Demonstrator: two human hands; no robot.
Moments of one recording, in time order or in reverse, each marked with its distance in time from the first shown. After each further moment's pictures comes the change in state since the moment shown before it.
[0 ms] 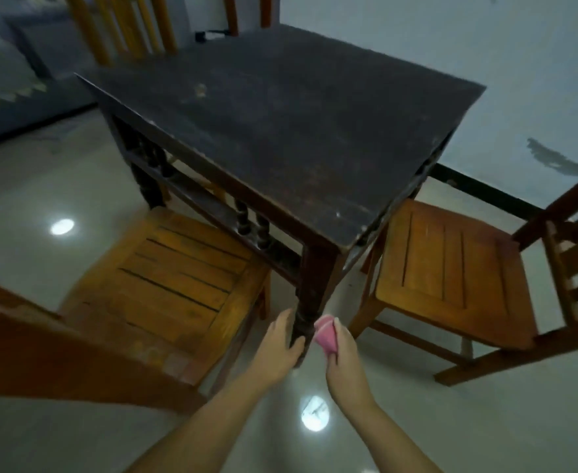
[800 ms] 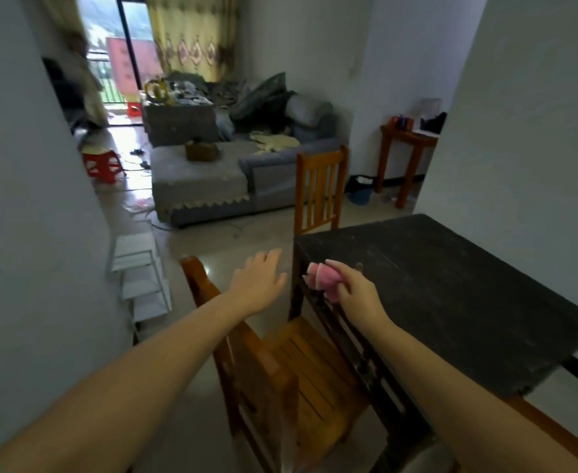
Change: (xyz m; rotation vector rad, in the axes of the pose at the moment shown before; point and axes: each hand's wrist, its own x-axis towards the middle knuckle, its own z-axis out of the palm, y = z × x) left_hand -0.207 0.217 -0.407 0.527 0.699 -0.023; right_hand 0.001 -0.504 -0.032 -0.109 -0.436 -0.604
